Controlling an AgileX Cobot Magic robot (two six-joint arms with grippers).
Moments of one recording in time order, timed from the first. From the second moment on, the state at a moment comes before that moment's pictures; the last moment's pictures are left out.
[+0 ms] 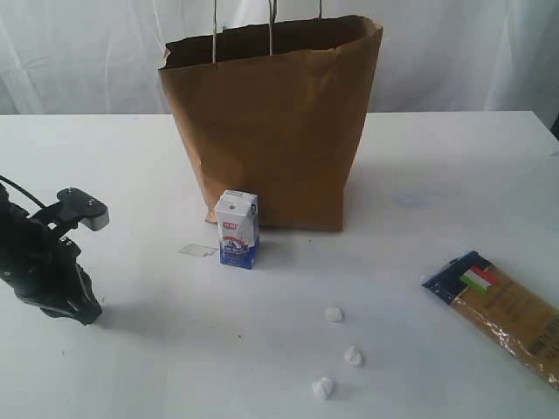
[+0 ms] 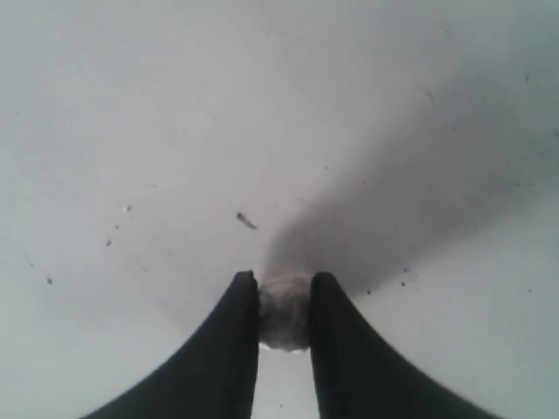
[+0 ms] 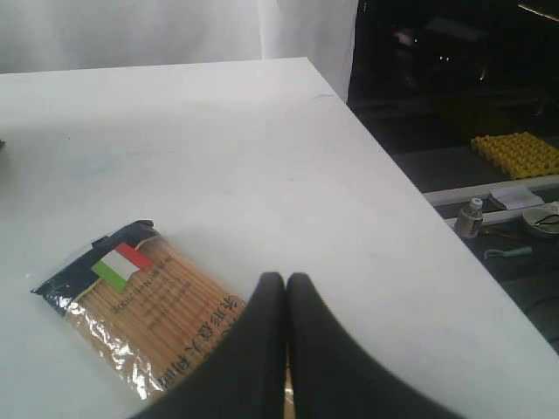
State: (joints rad) left arm -0.16 1.73 -0.85 -0.46 0.62 0.92; right arm -0.09 0.01 -0.05 -0.30 0.42 0.25
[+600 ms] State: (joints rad) left arm -0.16 1.49 -1.28 -0.58 0.88 0.76; right arm -0.09 0.01 -0.05 -0.30 0.42 0.25
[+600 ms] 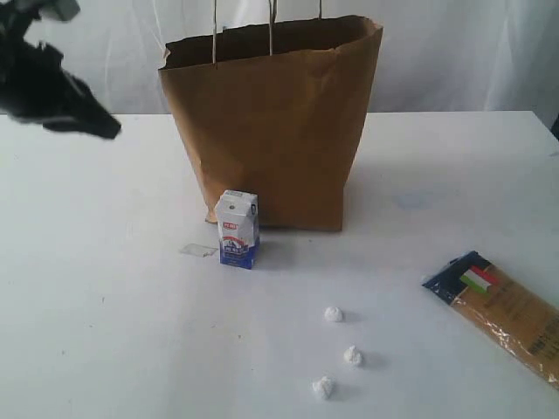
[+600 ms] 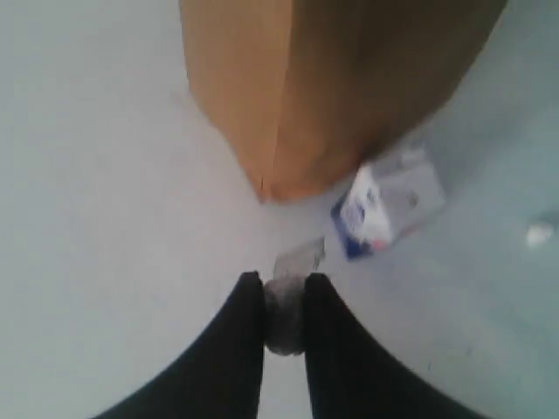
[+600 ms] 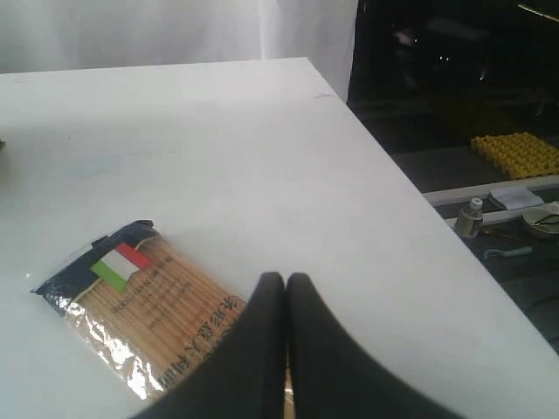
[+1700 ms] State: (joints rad) left arm -0.16 1.71 -1.41 -1.36 0.80 1.57; right arm -0.09 0.01 -0.05 -0.30 0.42 0.25
